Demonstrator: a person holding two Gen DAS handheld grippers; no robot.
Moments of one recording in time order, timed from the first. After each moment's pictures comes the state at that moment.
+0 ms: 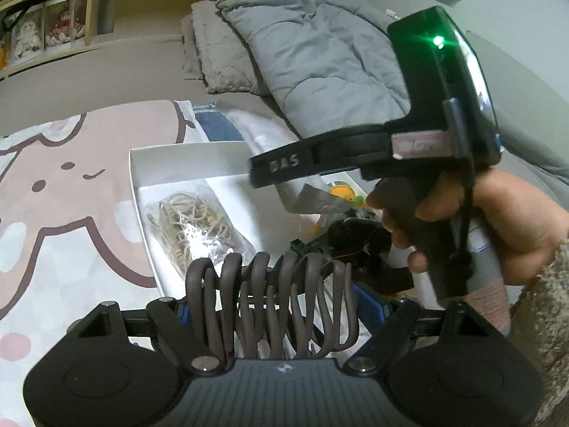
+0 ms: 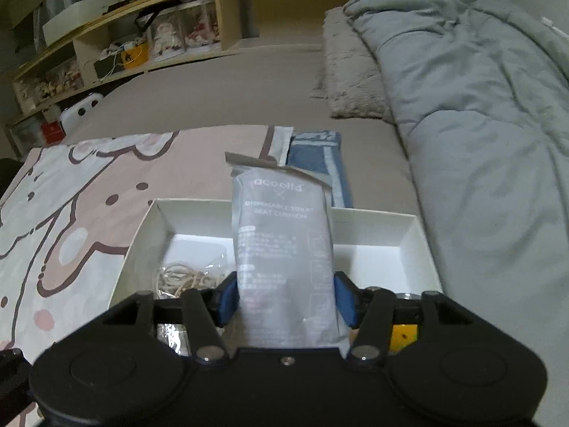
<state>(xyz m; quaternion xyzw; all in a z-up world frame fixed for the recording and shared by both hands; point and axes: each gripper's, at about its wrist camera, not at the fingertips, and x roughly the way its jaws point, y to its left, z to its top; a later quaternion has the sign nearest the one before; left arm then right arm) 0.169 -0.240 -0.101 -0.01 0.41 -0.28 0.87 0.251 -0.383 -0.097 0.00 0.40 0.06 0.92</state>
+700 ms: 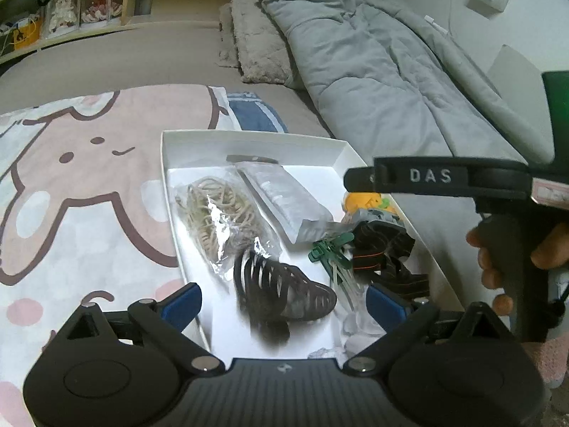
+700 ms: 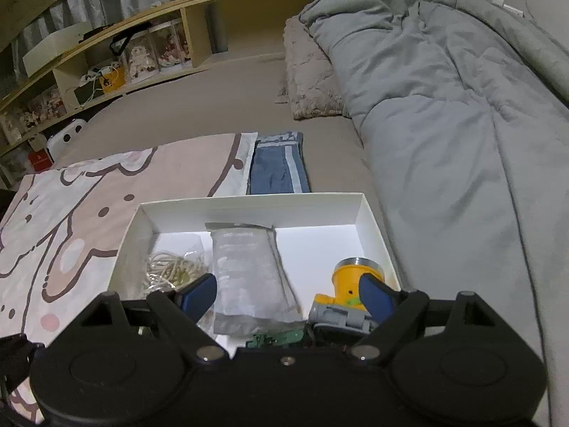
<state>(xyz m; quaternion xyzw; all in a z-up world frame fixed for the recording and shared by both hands) 0.167 -0.232 -0.097 -0.03 0.44 -0.23 0.87 0.203 -0.420 -0.077 0.05 0.39 0.02 0.92</state>
